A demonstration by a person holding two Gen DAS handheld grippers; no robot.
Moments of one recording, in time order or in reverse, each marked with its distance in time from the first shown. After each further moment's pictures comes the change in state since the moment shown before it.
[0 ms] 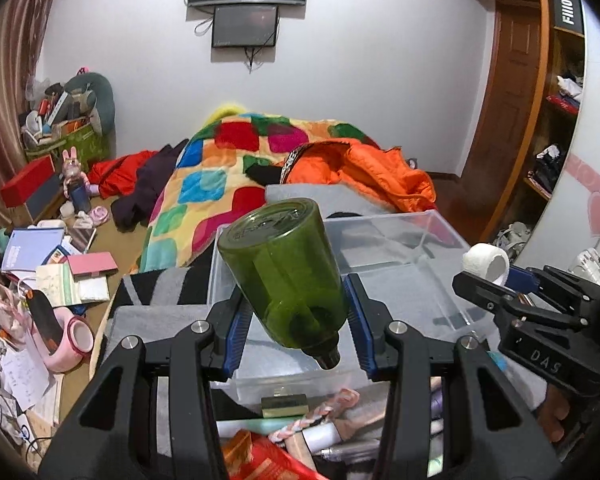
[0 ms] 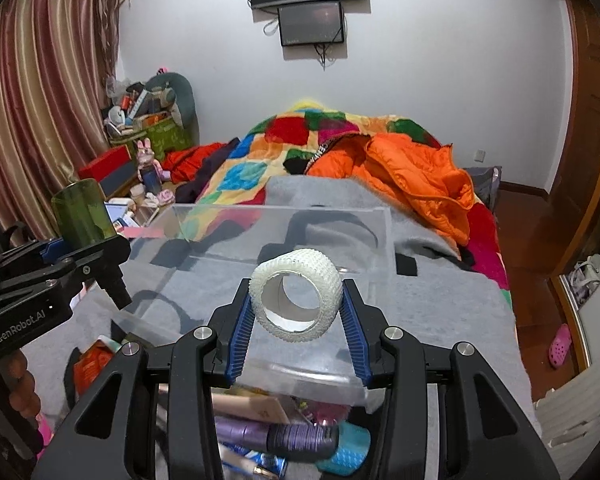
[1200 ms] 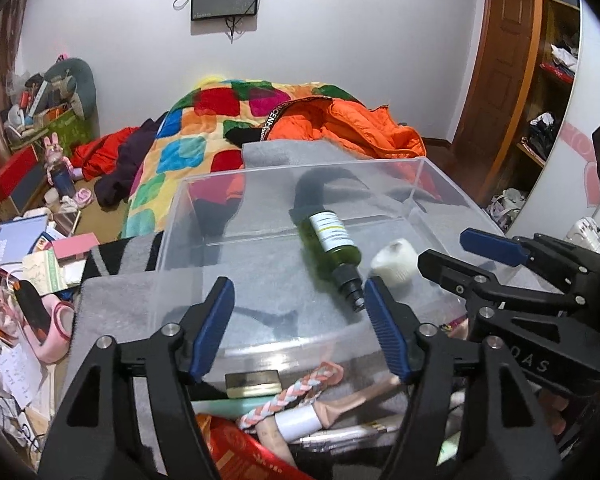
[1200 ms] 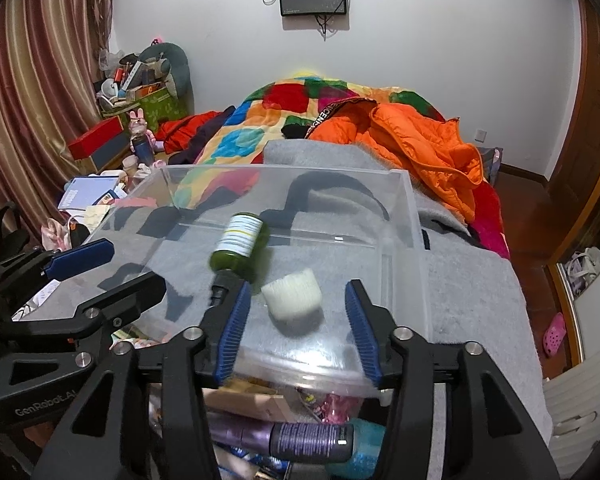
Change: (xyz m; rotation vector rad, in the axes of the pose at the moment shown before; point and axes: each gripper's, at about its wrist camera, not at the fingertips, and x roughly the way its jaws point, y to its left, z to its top) left arm 0.021 -0.020 -0.027 0.052 0.105 -0.032; right arm 0.021 0.007 -0.011 -0.018 0.093 -0.013
